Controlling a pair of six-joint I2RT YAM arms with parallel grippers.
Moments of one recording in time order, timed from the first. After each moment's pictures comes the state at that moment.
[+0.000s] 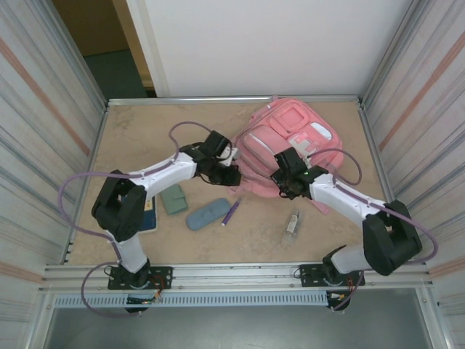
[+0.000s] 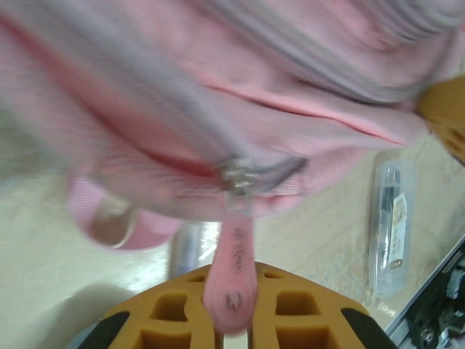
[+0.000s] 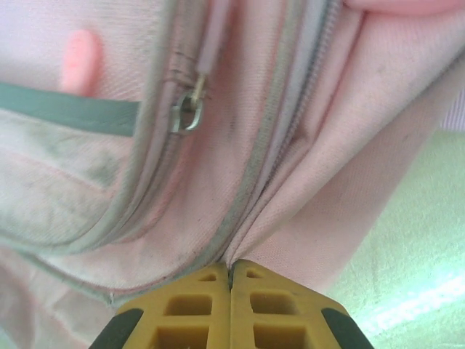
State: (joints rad) left arm -0.63 1.76 1.26 -0.56 0.40 -0.42; right arm 0.53 1.37 0.86 -0.51 0.17 1.32
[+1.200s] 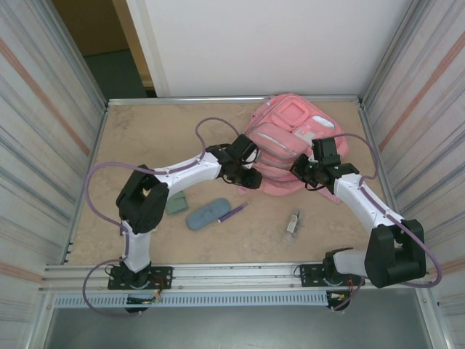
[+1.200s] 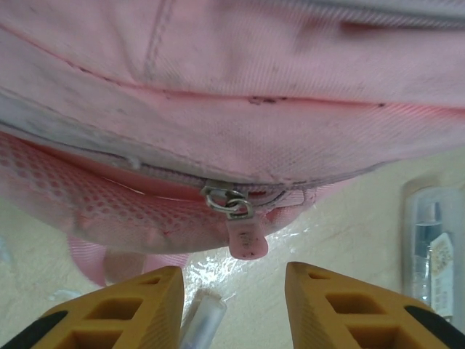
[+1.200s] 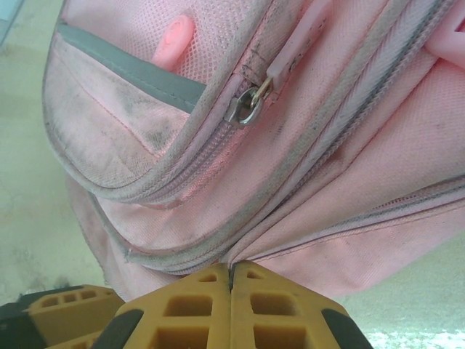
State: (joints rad) left arm -0.81 1.95 1.49 -0.63 0.19 -0.40; right arm 0.22 1.28 0.84 -0.44 -0.23 0.80
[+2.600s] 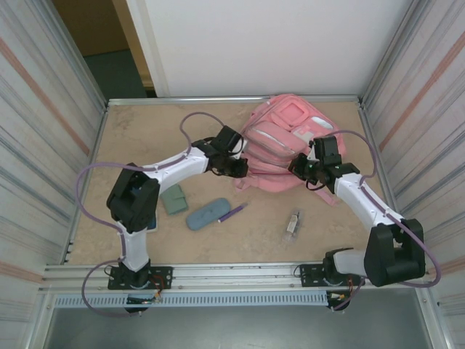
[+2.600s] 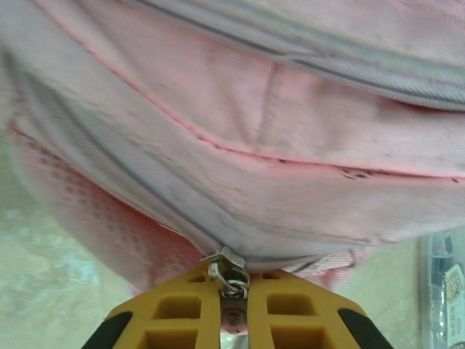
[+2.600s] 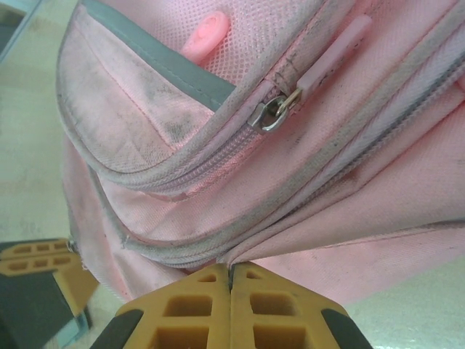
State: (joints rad) left arm -0.68 1.89 1.42 -0.53 0.22 -0.35; right arm 0.18 1.29 0.84 -0.41 -0.29 0.69
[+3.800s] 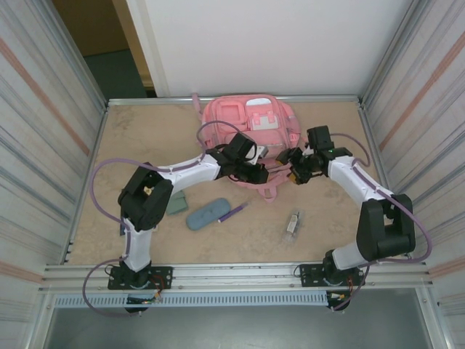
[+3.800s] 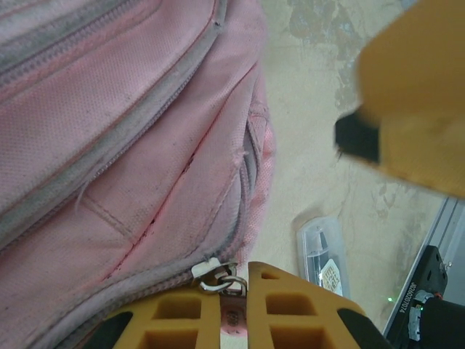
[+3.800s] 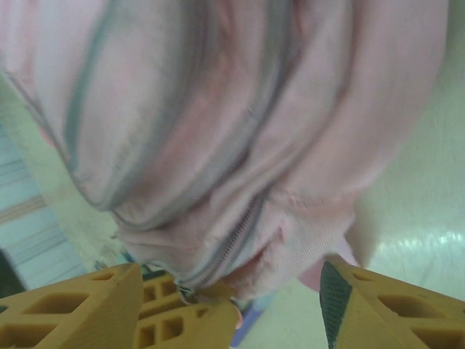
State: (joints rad) left arm -0.78 1.98 1.43 -0.32 0.46 -0.47; right arm 0.22 1.47 0.99 -0.57 -0.43 1.01
